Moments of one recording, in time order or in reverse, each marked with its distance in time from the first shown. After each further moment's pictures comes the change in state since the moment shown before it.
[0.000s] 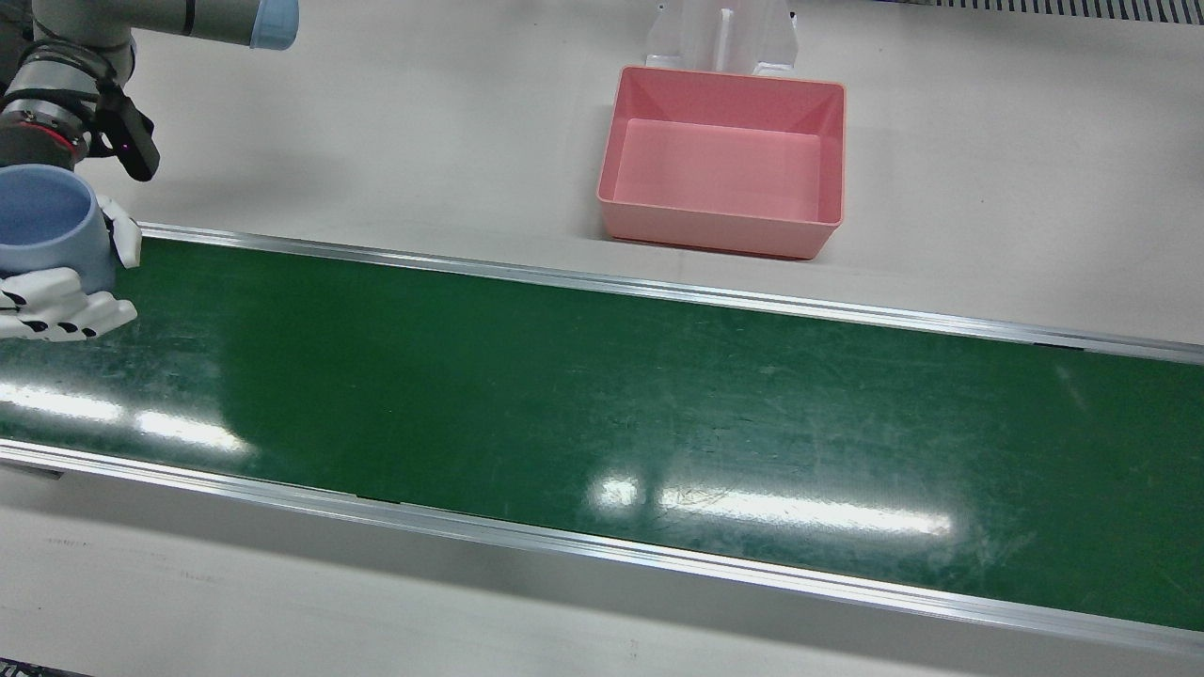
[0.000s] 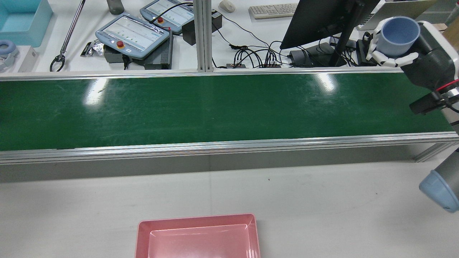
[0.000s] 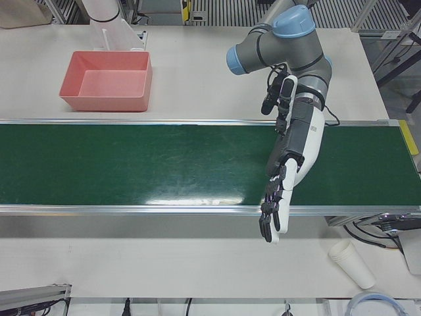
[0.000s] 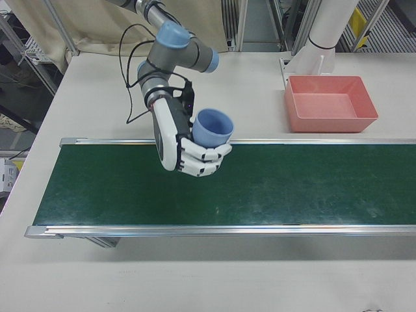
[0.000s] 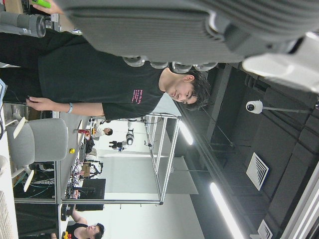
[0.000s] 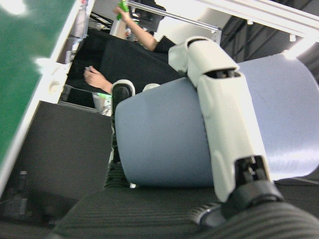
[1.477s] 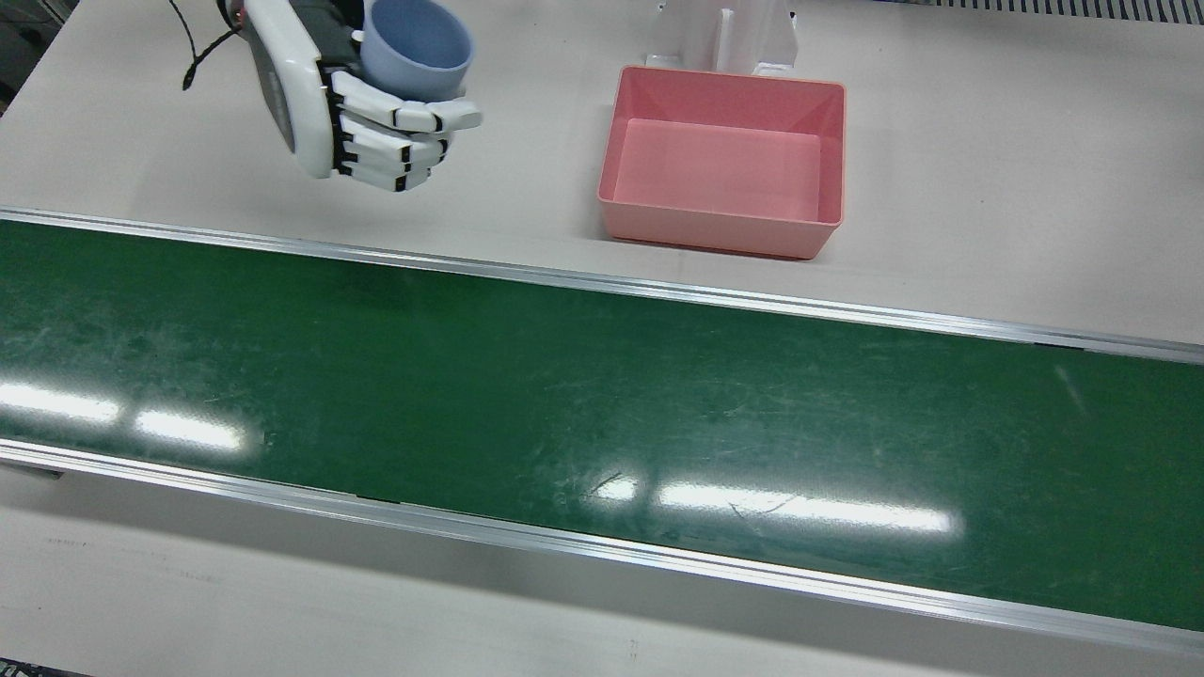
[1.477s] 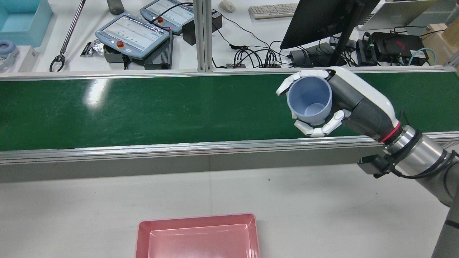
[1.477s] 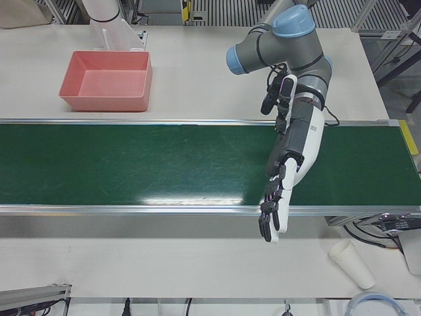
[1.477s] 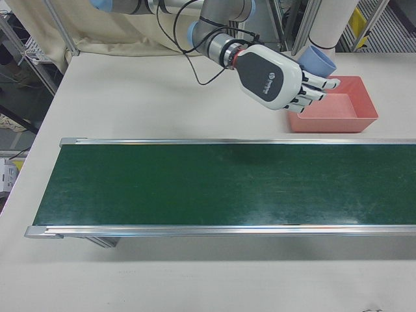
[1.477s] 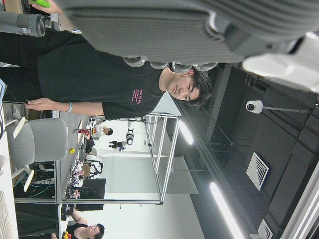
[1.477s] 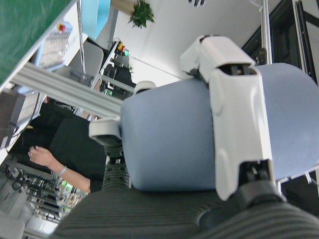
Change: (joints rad) left arm 0.000 -0.002 -0.001 0.002 0.000 0.001; right arm -0.386 0.029 0.395 -0.218 -0.062 -0.363
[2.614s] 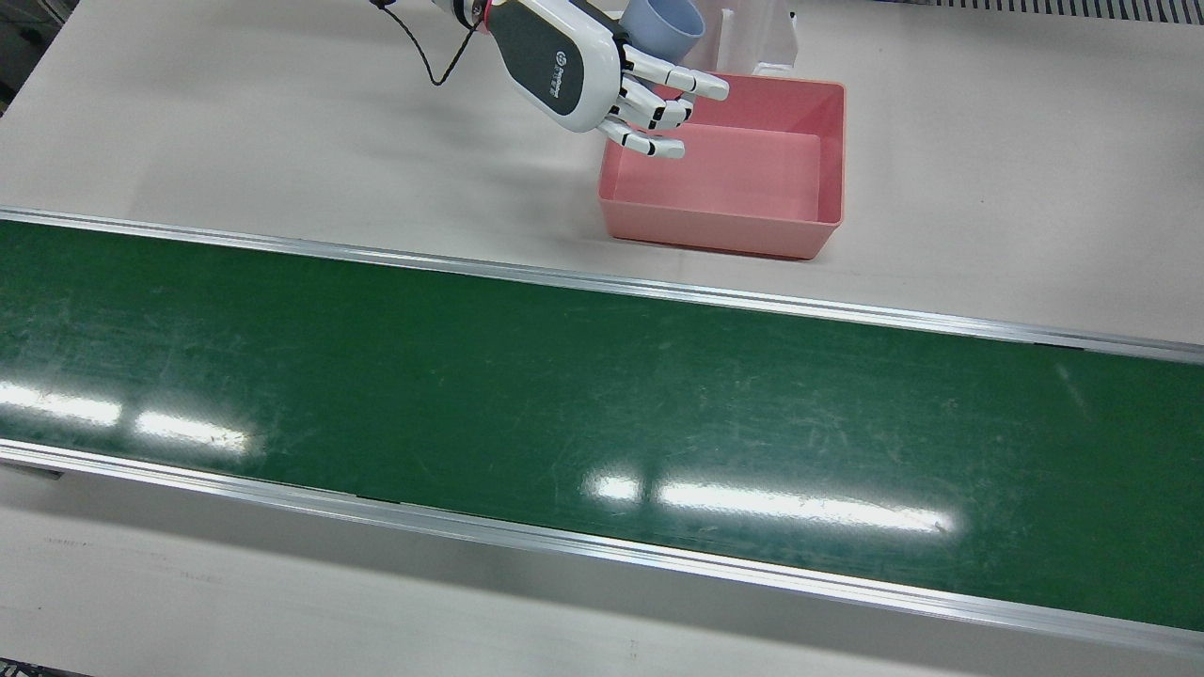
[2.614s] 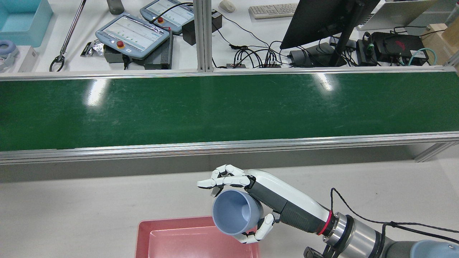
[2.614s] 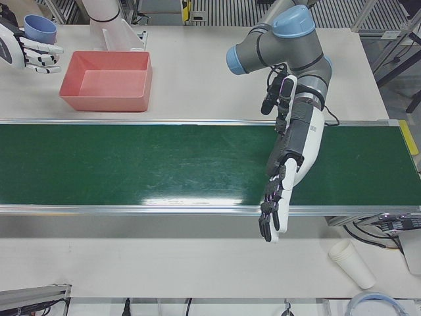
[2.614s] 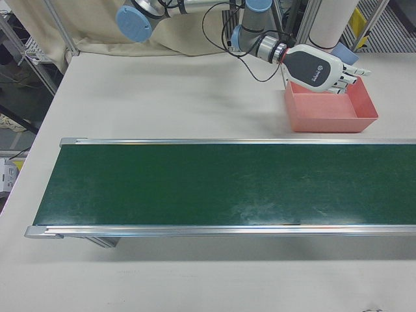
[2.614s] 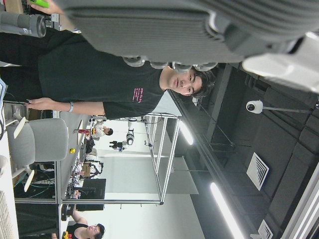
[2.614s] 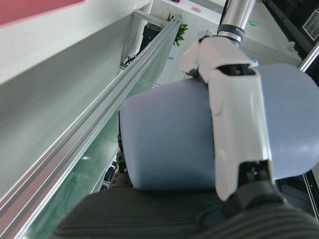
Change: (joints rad) left arm 0.001 0.002 0.000 0.000 0.000 0.000; right arm -0.488 0.057 0.011 0.010 0.164 -0.303
